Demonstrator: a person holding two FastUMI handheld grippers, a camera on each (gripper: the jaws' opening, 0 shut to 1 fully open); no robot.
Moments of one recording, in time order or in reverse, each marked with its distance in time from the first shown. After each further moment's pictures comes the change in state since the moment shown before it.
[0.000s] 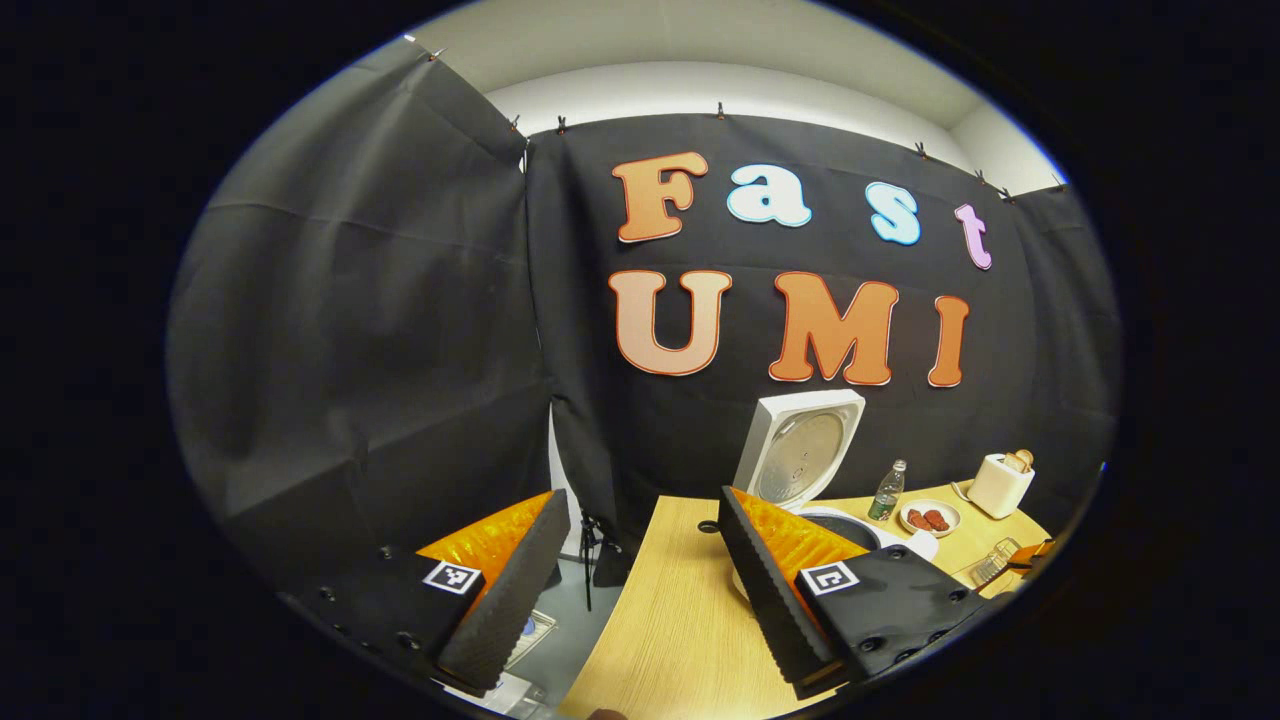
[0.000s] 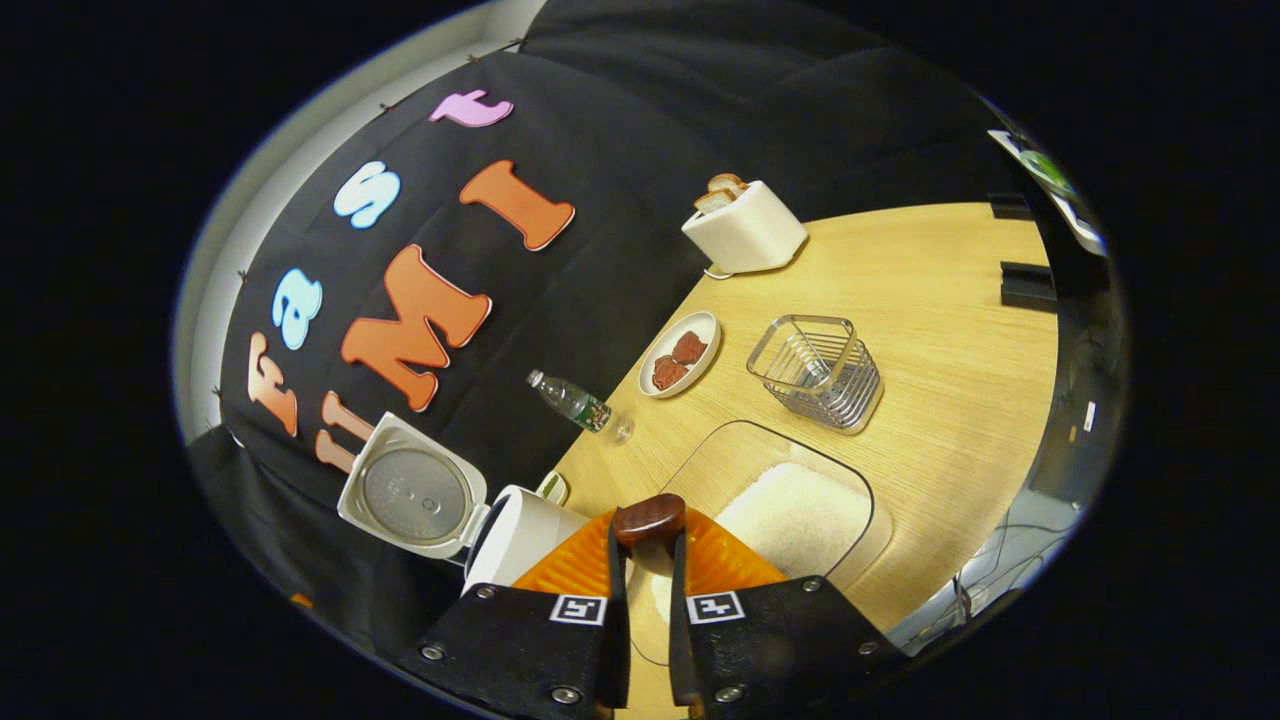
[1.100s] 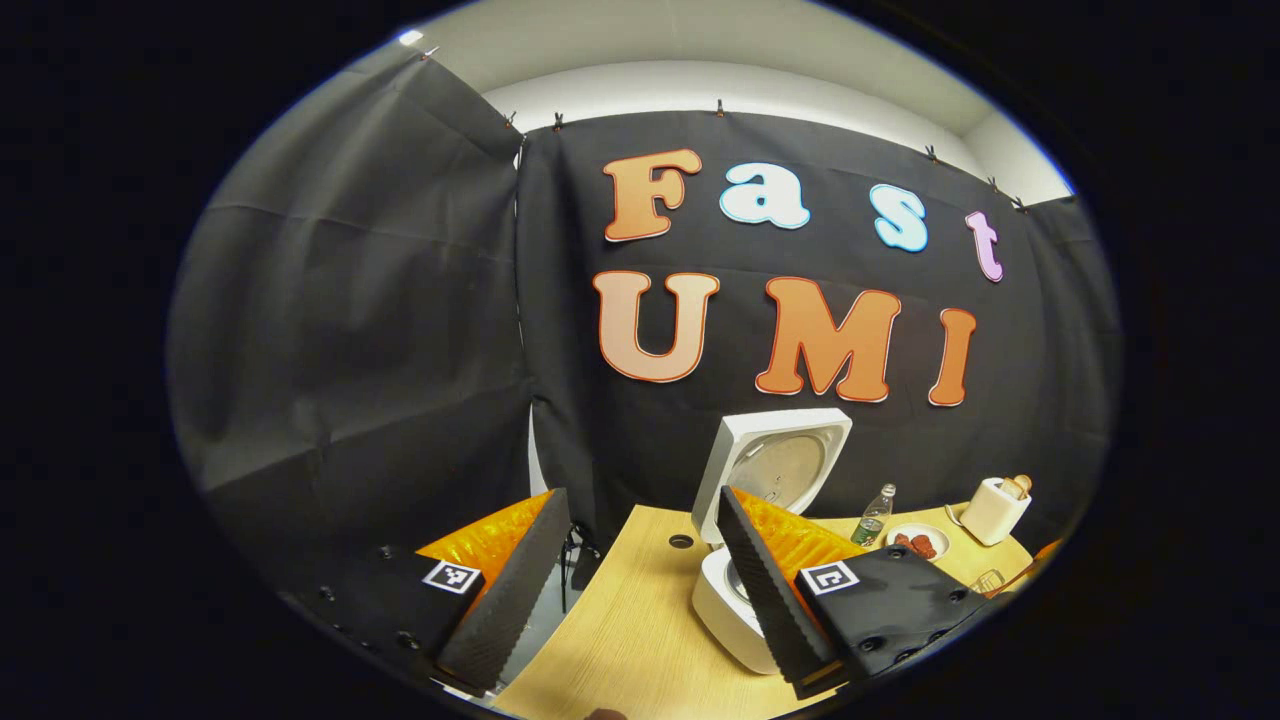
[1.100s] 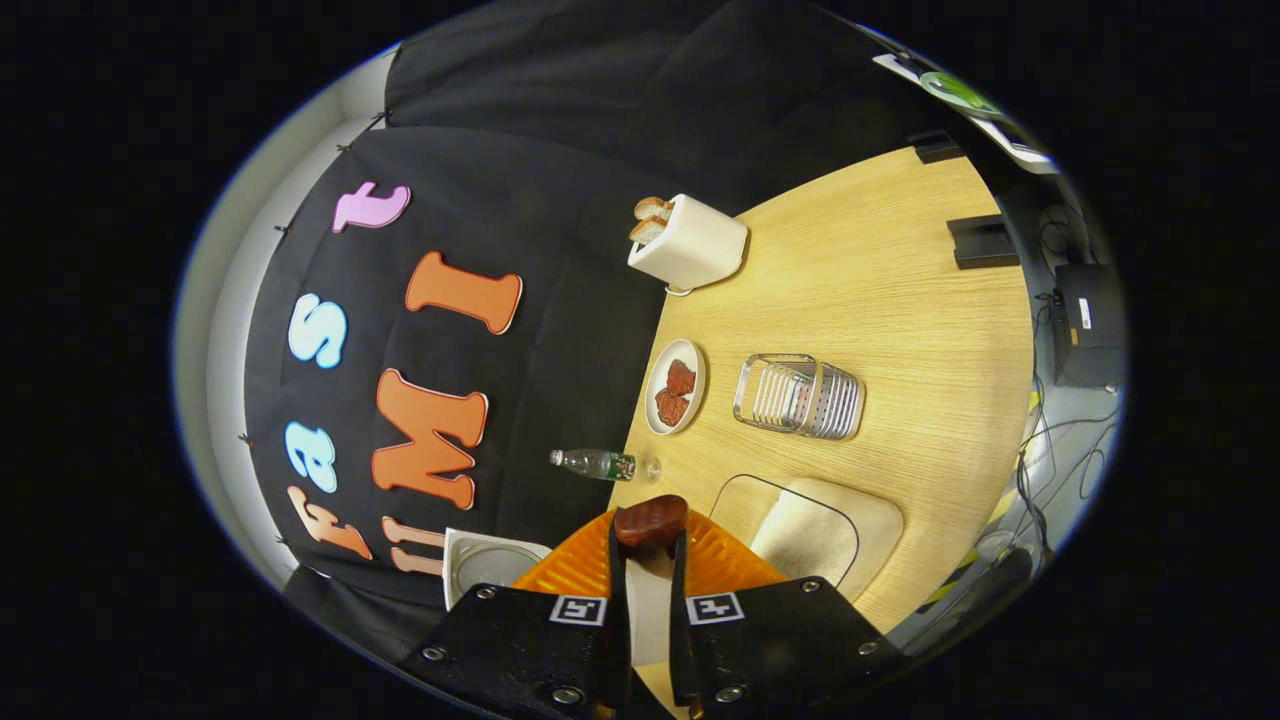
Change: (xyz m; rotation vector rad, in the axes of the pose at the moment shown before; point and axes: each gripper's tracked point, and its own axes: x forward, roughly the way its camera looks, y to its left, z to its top) left arm 0.041 -0.065 0.009 -0.031 -0.010 0.022; right arm -0.014 0.008 0.083 0.342 0.023 0.012
